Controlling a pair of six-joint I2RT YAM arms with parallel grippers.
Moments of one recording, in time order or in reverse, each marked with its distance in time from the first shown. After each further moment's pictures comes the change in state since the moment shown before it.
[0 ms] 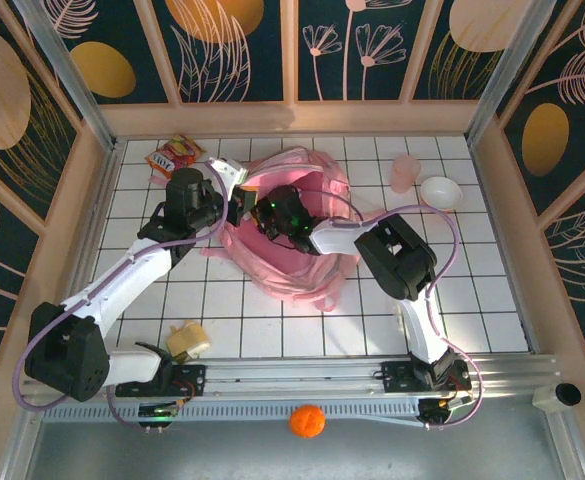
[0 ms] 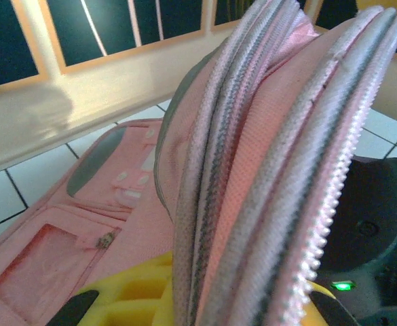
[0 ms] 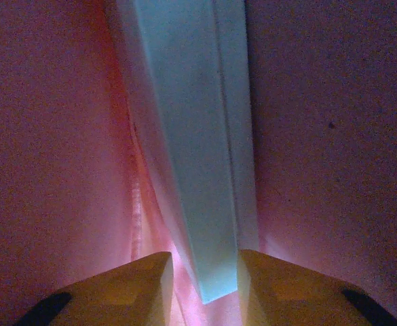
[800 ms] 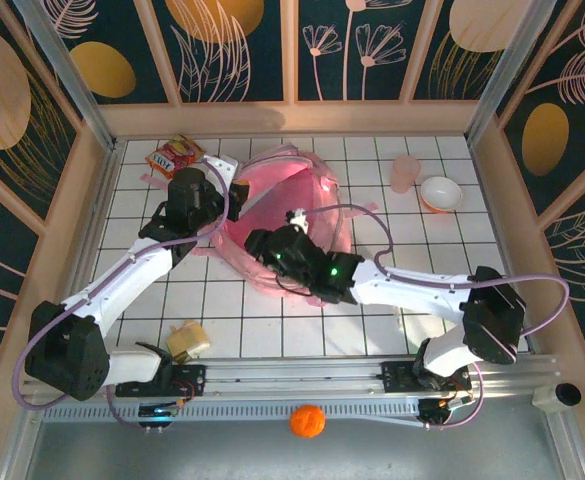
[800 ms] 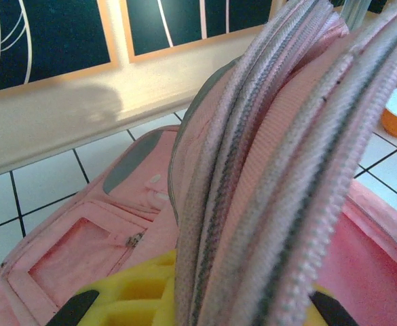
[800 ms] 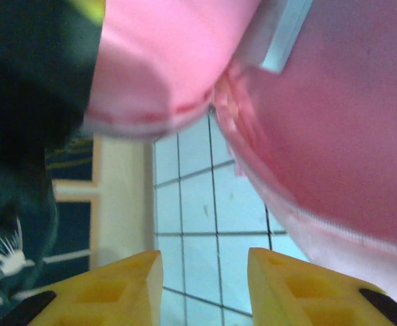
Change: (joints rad) left arm -0.006 0.005 0.007 -0.020 -0.191 -0.022; right arm 0.378 -0.631 -0.252 -0.410 0.391 -0.300
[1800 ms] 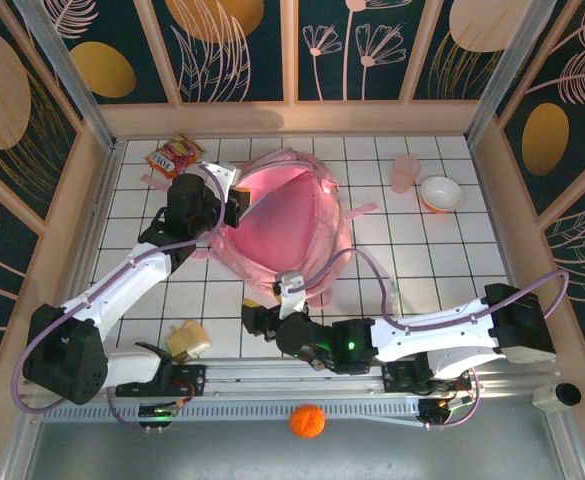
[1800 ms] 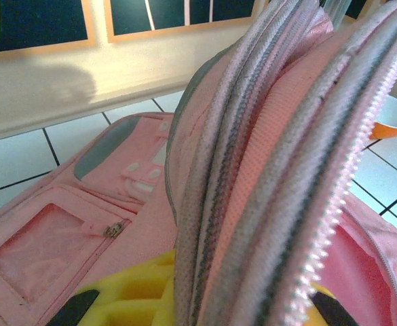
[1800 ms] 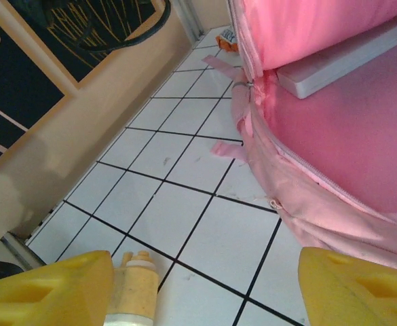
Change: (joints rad) left arm 0.001 -0.026 -0.061 0.023 0.062 -0.079; right arm 0.430 -0.159 -0.290 0.214 0.483 -0.566
